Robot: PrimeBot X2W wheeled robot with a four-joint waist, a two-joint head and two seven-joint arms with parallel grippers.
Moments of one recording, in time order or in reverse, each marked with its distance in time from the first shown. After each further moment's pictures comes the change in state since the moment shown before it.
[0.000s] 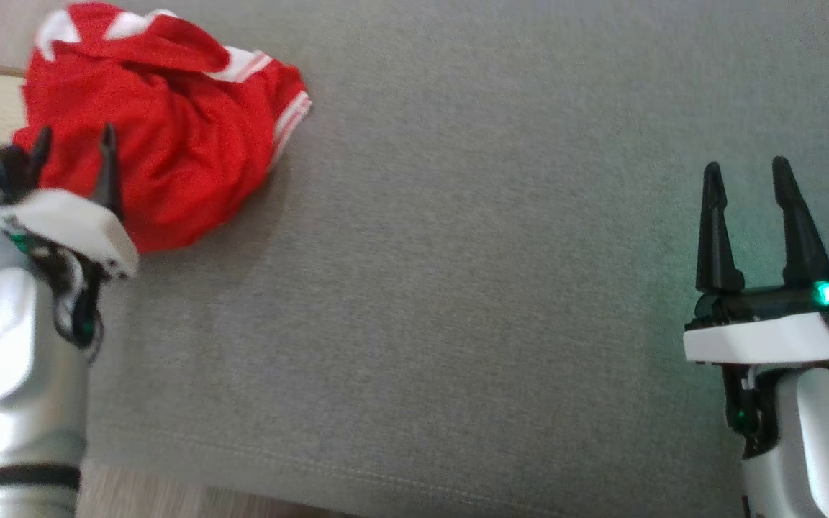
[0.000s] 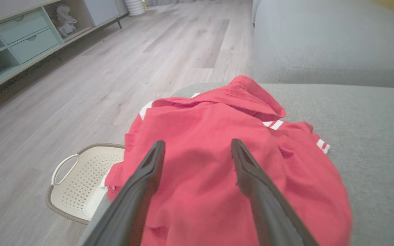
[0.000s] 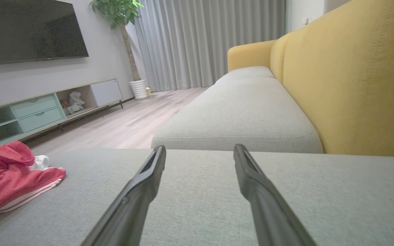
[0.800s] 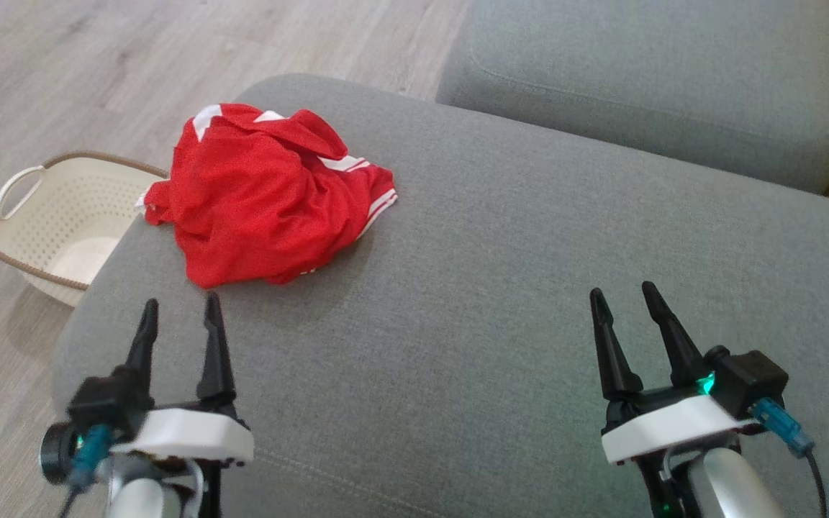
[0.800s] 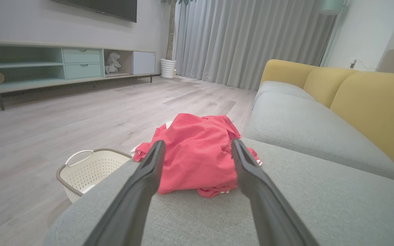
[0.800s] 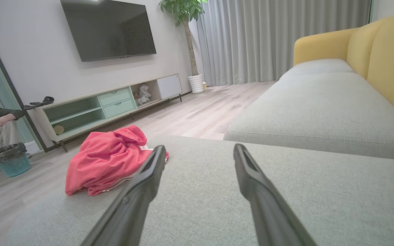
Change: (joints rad) left arm 0.576 -0.171 -0.086 -0.504 -0.016 0.165 -0.139; right arm 0.111 0.001 0.209 0.213 0.139 0.000 -0.036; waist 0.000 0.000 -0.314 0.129
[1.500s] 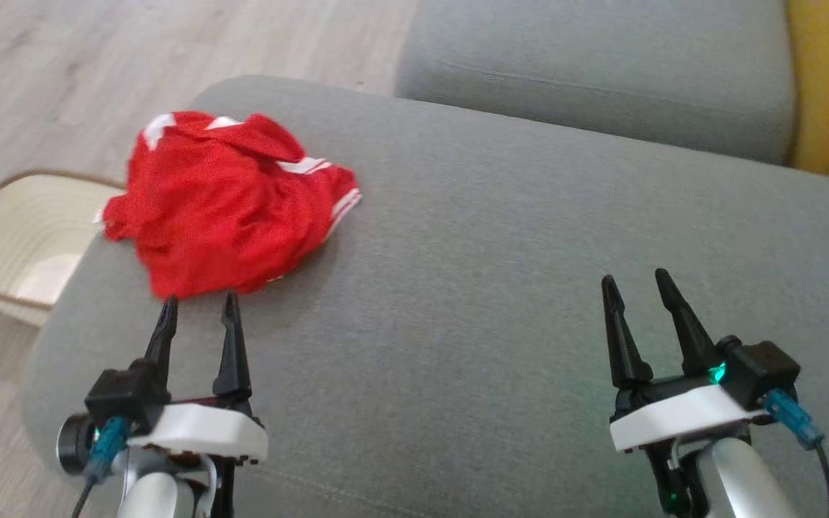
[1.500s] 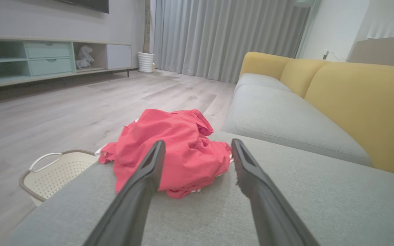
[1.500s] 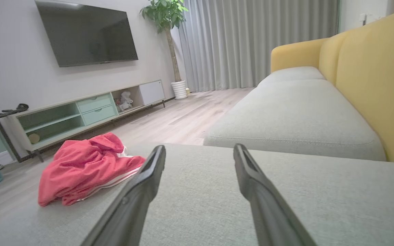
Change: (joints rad) left arm -0.023 0.000 -0.036 0.026 -0.030 -0.011 0.000; right arm -0.019 0.000 -0.033 -0.005 -0.026 0.000 0.000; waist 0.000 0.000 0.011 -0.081
